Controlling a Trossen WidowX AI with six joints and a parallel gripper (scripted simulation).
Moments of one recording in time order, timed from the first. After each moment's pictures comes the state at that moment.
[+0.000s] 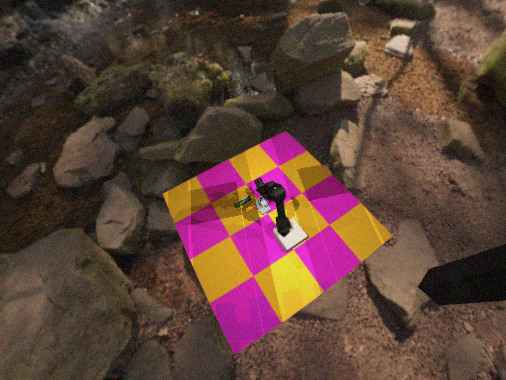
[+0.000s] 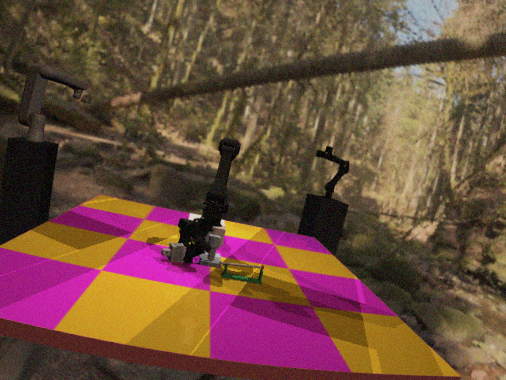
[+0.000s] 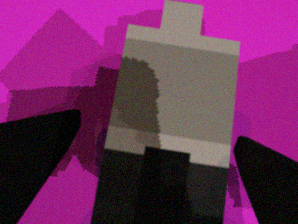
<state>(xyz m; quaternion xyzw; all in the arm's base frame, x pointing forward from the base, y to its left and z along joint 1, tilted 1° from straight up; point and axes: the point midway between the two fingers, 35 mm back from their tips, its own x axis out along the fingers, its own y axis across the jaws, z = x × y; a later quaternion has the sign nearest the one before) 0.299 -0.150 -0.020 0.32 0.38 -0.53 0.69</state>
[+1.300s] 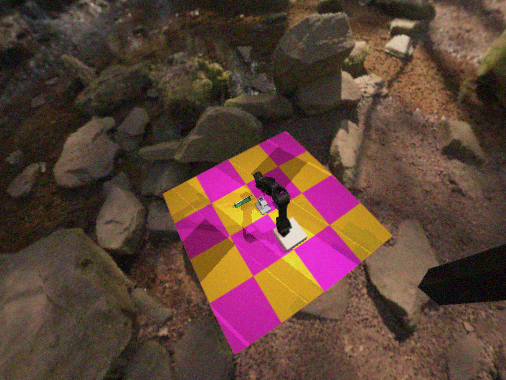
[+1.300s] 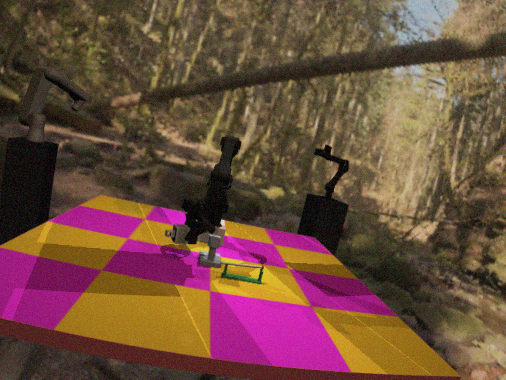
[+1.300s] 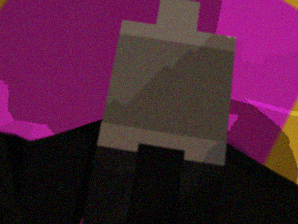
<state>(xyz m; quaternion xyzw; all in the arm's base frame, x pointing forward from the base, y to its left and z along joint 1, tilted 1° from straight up) 0.295 -0.149 0.050 0.31 0.39 -0.54 0.68</state>
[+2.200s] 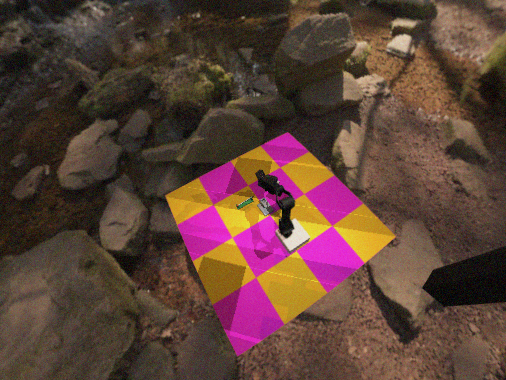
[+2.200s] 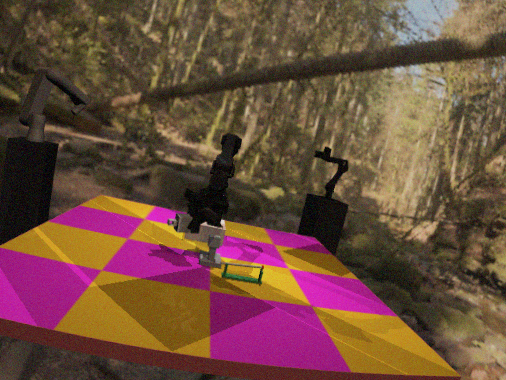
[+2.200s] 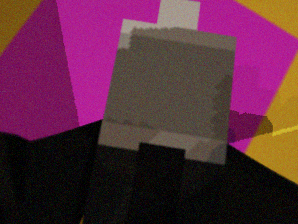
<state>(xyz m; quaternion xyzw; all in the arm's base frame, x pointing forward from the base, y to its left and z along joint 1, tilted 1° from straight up) 0.289 -0.147 0.089 0.32 0.39 -0.53 0.68</state>
